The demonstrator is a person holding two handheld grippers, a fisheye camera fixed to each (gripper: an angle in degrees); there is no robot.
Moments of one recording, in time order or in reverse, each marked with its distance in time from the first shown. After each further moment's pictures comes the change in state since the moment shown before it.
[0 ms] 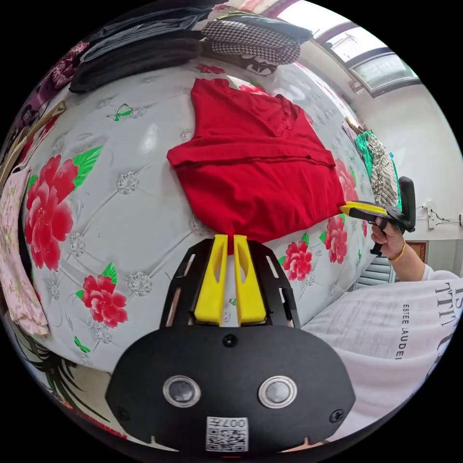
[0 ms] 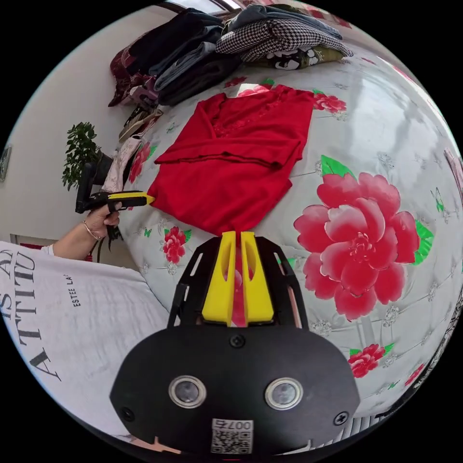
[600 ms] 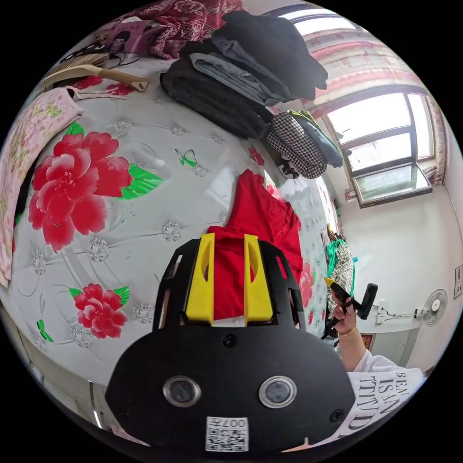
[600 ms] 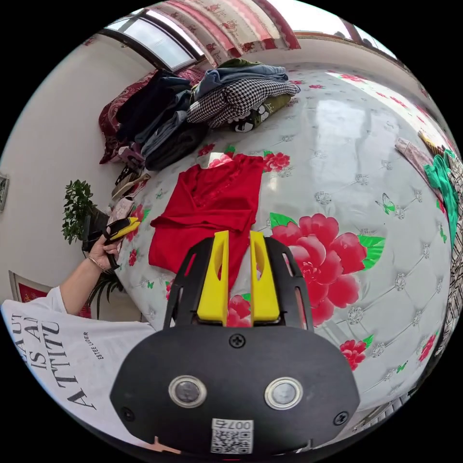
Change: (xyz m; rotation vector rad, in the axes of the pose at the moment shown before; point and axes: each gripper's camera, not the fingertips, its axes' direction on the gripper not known) left arm -0.075 -0.010 -0.057 0.376 0.248 -0.425; right arm 0.039 -0.025 -0.059 0.213 0.076 0.157
